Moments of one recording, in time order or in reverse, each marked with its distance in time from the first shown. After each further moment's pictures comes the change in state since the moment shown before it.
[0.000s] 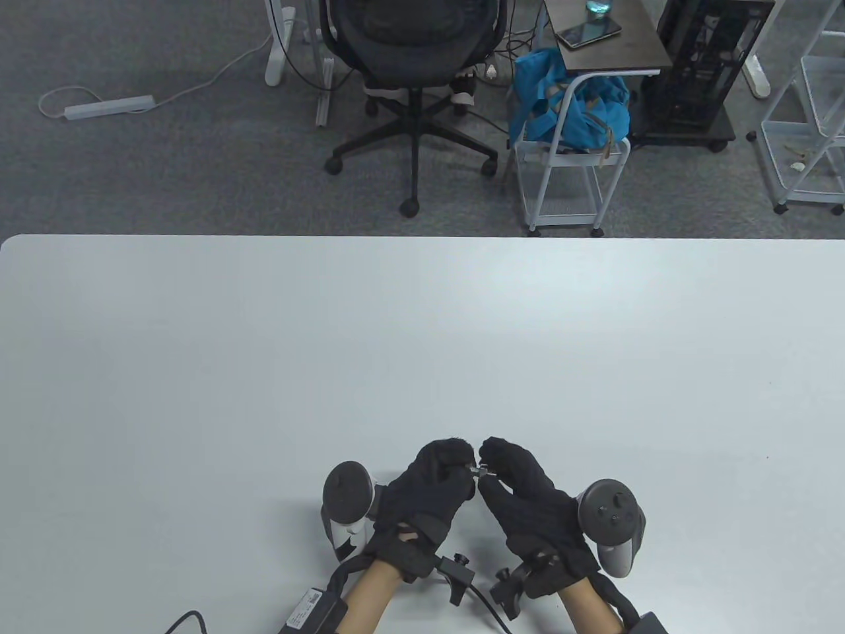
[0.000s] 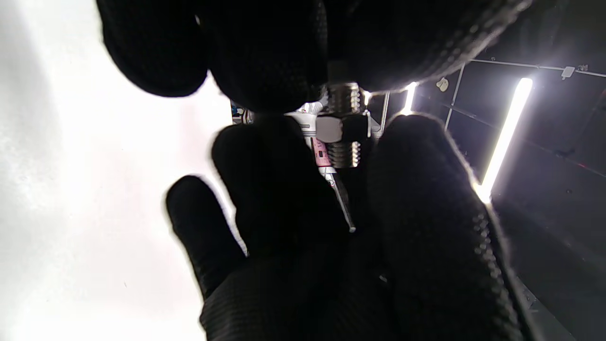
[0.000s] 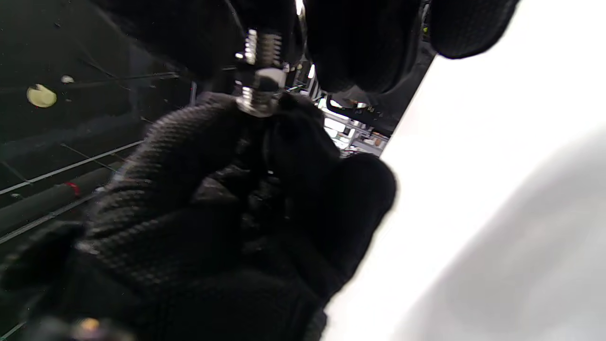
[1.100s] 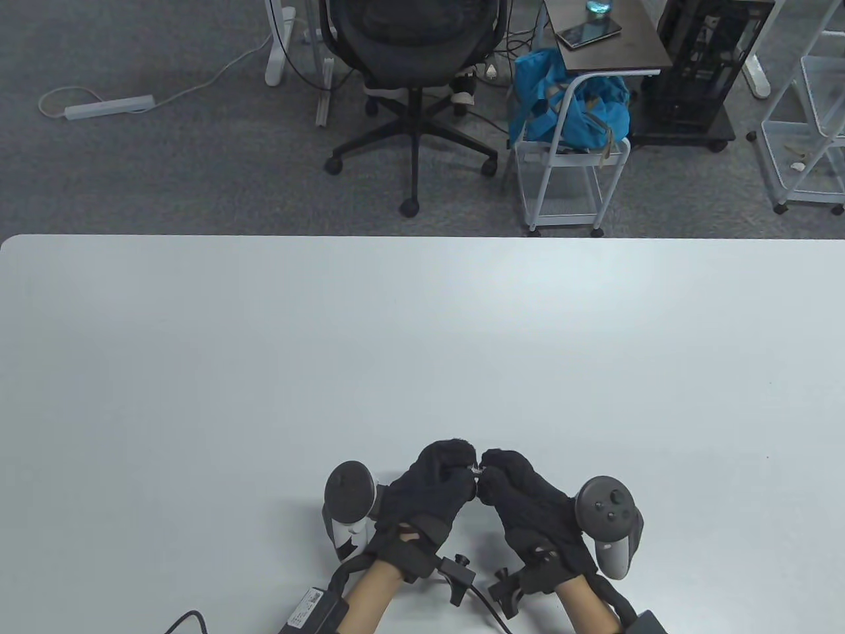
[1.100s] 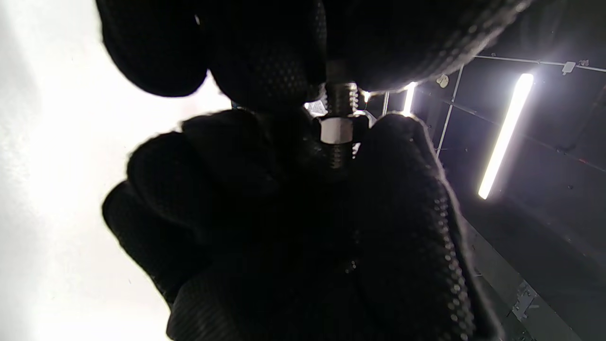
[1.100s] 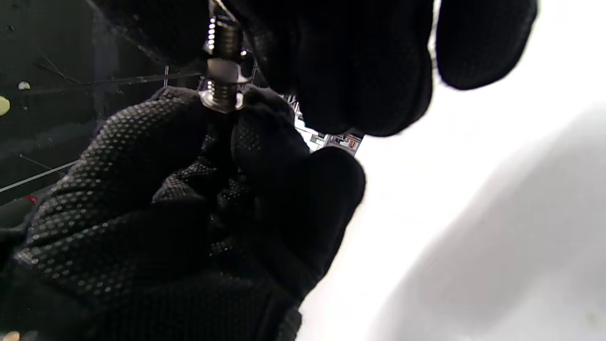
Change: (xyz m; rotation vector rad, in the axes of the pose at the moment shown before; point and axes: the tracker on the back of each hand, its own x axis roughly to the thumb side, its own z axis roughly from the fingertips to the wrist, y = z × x) left_hand -0.001 -0.001 -0.001 -0.006 0.002 -0.008; right_hand -0.007 0.003 0.000 -0.028 0.051 -0.037
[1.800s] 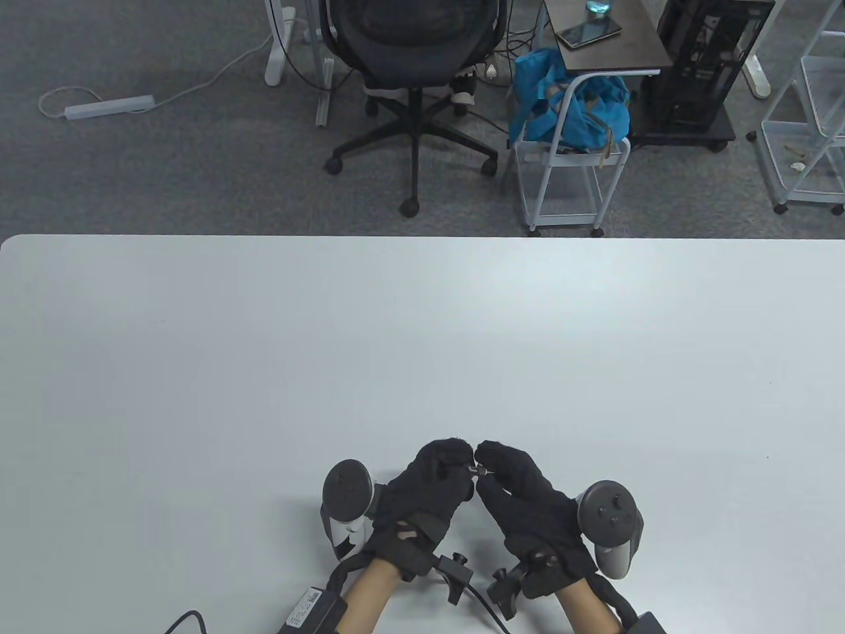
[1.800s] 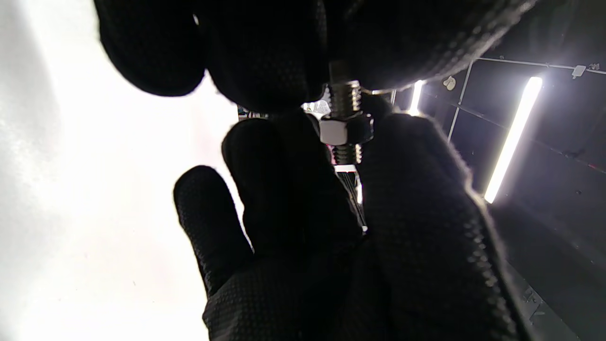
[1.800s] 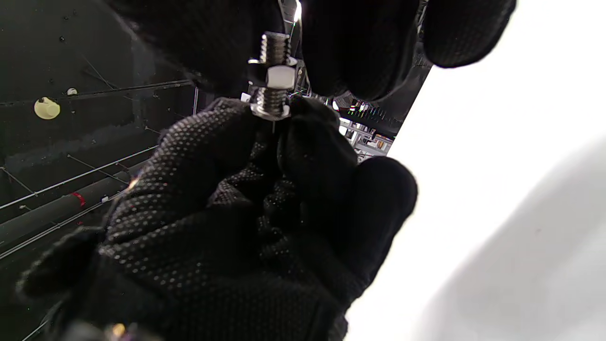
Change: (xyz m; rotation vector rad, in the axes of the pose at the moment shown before) left_hand -0.004 0.003 -0.001 0.002 0.018 0.009; right_hand 0.005 0.000 0.000 0.011 -0.082 -0.004
